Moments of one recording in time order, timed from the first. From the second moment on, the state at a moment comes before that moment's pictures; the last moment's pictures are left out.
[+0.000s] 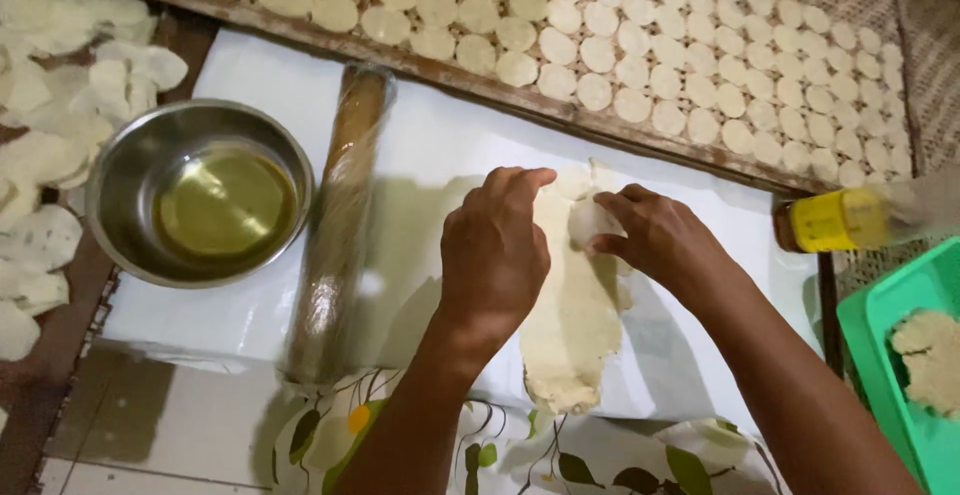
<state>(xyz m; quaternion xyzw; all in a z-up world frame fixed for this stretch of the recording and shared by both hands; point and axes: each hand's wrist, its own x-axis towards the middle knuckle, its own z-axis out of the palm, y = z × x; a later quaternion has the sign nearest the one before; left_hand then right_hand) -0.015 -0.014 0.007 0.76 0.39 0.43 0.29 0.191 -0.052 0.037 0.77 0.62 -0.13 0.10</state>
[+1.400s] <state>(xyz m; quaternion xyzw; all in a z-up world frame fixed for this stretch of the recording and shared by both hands) -0.013 -0.016 0.010 0.75 0.40 0.41 0.31 0.217 -0.059 0.021 0.68 0.73 -0.11 -0.03</state>
